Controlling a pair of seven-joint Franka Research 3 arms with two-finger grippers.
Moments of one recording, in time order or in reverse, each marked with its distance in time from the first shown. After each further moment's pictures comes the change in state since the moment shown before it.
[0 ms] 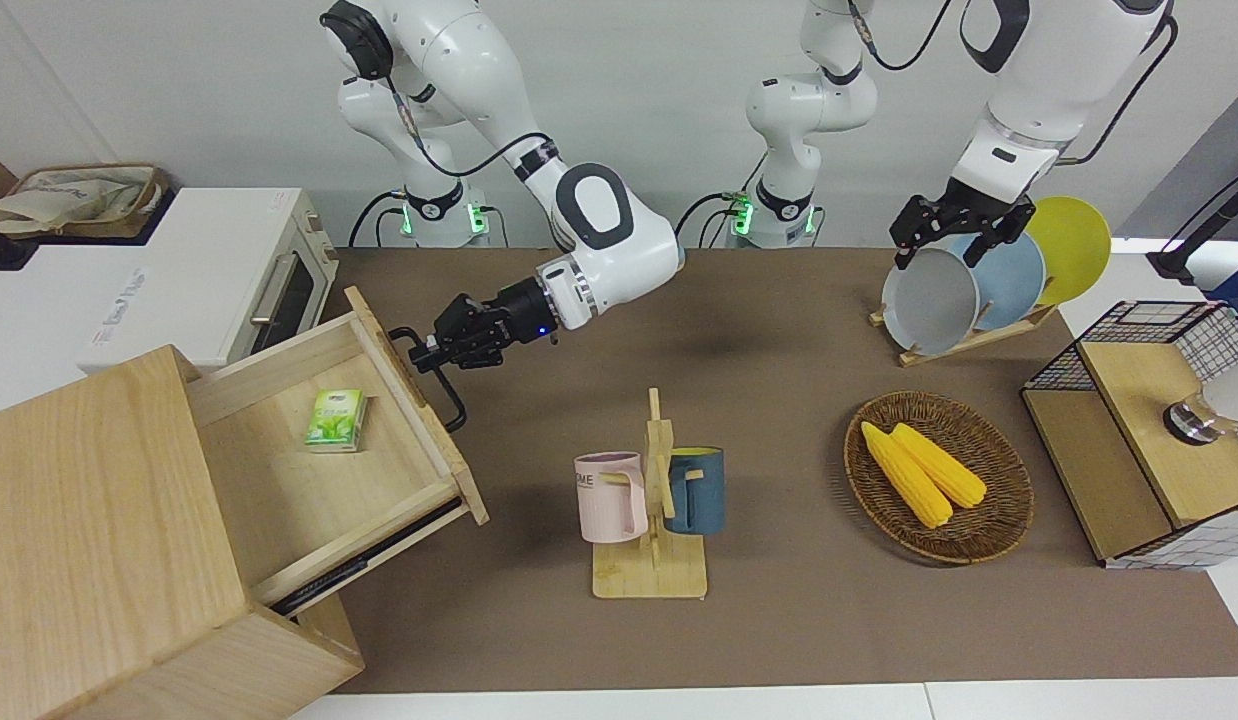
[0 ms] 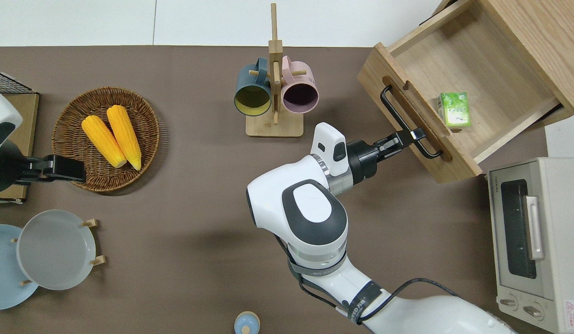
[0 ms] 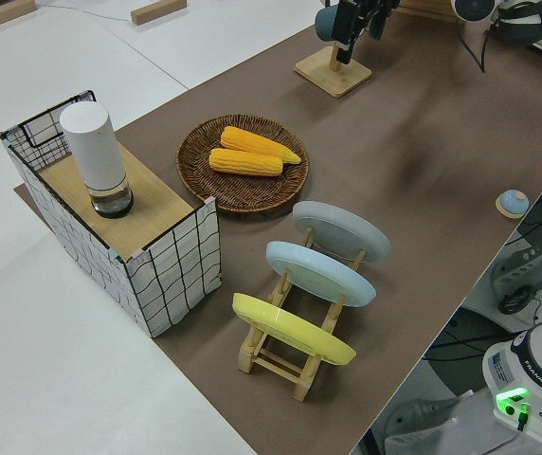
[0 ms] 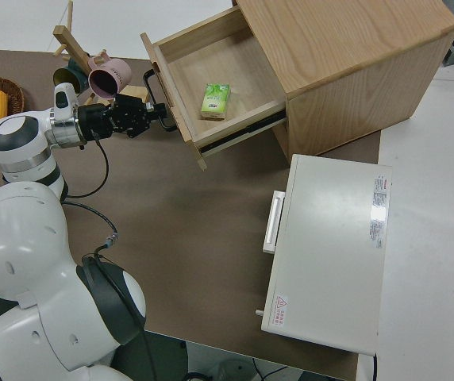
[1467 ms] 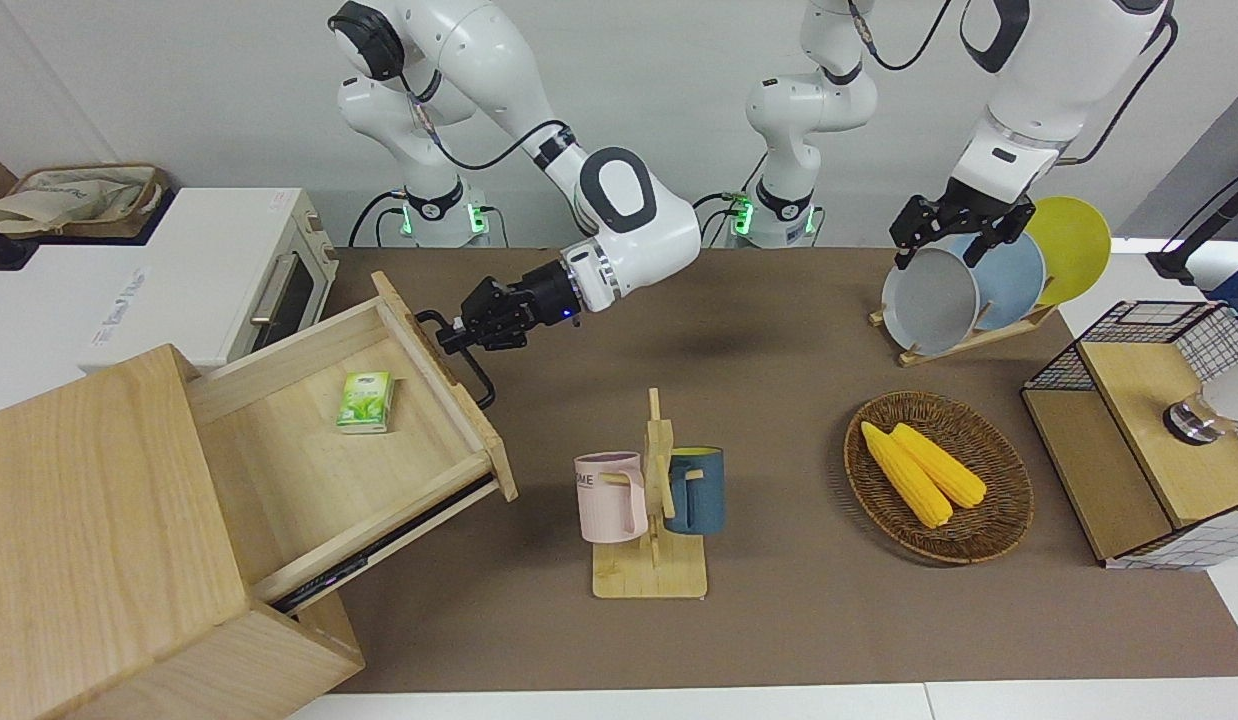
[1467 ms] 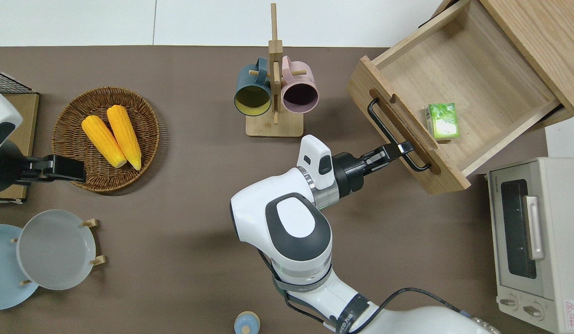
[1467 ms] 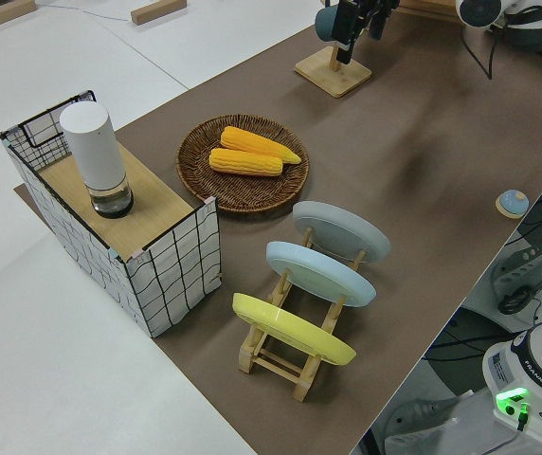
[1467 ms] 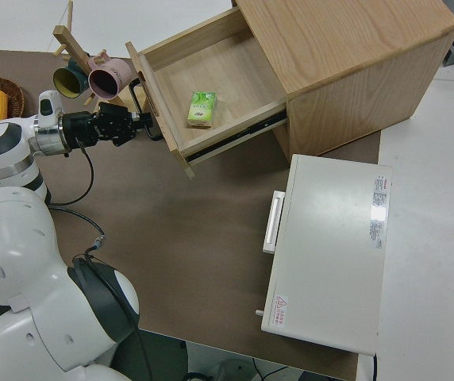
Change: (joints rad) left arm 0.000 0.000 0.000 0.000 0.000 0.000 0.000; right arm 0.020 0.001 0.046 0.007 0.040 -0.061 0.002
